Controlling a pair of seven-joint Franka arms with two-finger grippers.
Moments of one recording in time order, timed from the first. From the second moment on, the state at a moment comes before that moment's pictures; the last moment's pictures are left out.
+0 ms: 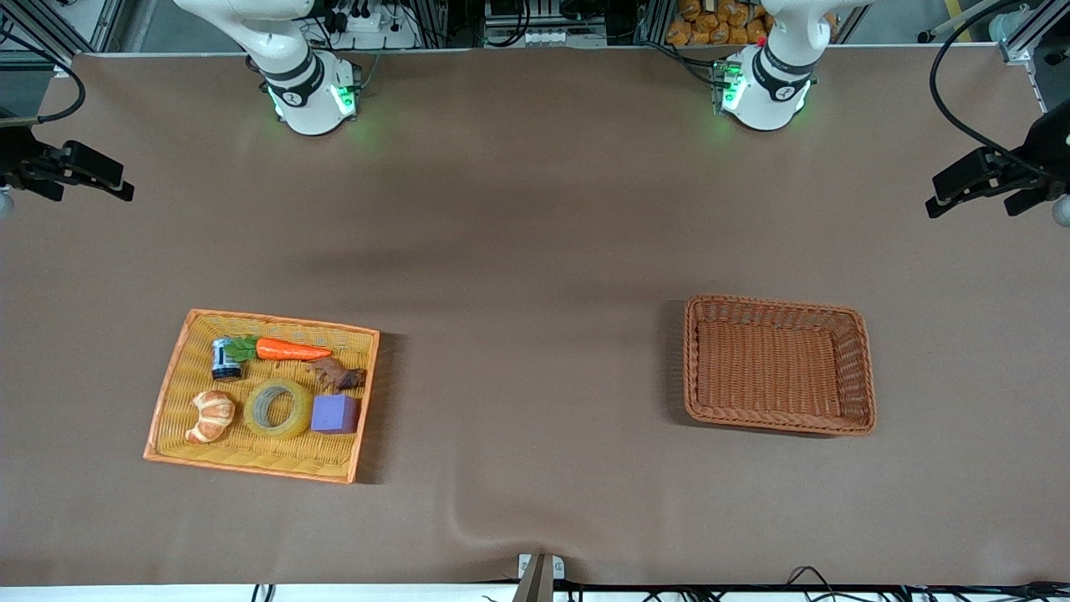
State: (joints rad) left arm 0.18 0.04 -0.23 -1.41 -0.03 1.45 -0.10; right arm -0.07 -0.06 0.01 -1.60 0.04 1.44 -0.03
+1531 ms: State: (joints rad) left arm 0.18 0.04 -0.24 -1.39 -0.01 1.39 -0.10; right arm -0.09 -0.03 0.00 -1.61 0.04 1.49 -0.06
